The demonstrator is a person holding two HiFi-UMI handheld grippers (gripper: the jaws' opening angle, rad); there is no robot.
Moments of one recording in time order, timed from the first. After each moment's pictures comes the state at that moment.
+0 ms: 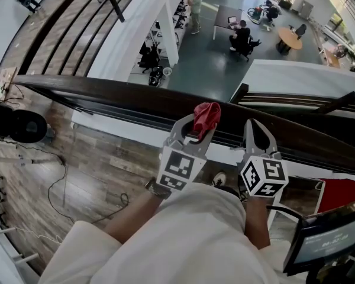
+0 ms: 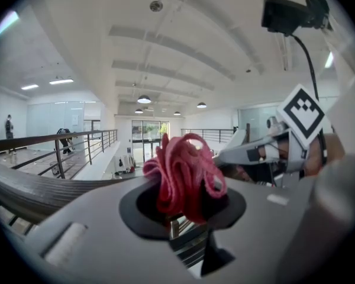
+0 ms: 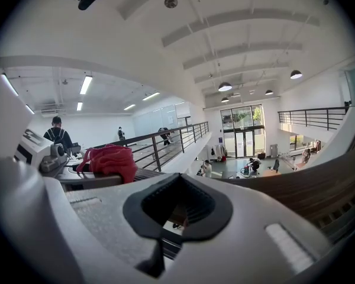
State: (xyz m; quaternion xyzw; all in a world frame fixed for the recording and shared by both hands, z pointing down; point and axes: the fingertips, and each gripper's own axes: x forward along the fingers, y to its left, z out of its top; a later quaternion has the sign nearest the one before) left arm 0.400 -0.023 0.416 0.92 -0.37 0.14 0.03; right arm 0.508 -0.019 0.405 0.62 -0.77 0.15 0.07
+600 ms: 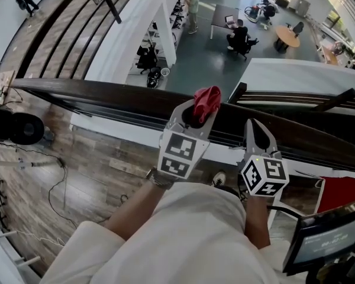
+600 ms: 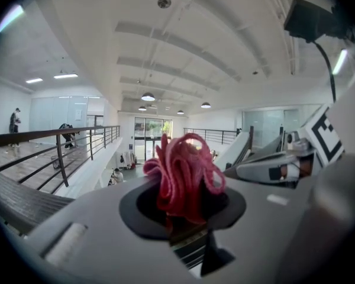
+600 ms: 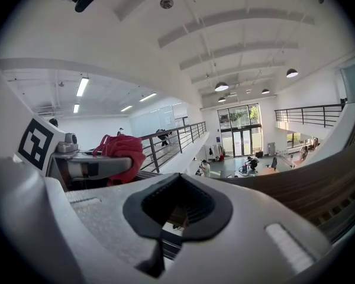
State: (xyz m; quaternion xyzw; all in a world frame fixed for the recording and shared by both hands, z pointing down) left arm 0.407 -0.062 0.398 0.91 -0.38 0.13 0.07; right arm 0.514 -0.021 0.405 0.63 -0.76 0.16 0.06
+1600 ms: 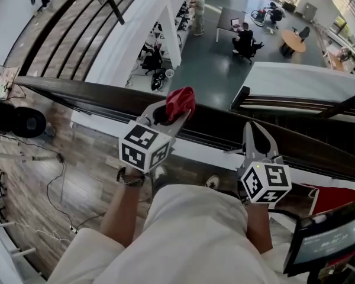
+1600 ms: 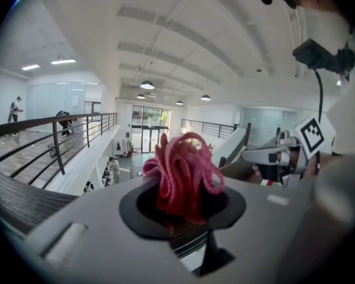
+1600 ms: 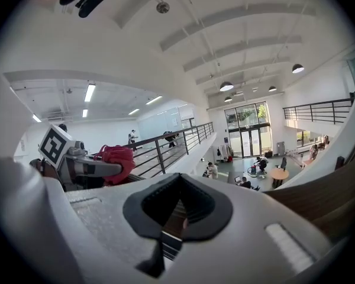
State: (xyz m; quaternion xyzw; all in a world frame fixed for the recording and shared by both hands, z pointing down) left arm 0.393 -0.059 0.405 0.91 -0.37 0.16 0.13; right arm 0.560 -0.012 0.393 0.60 -0.79 0.16 0.05
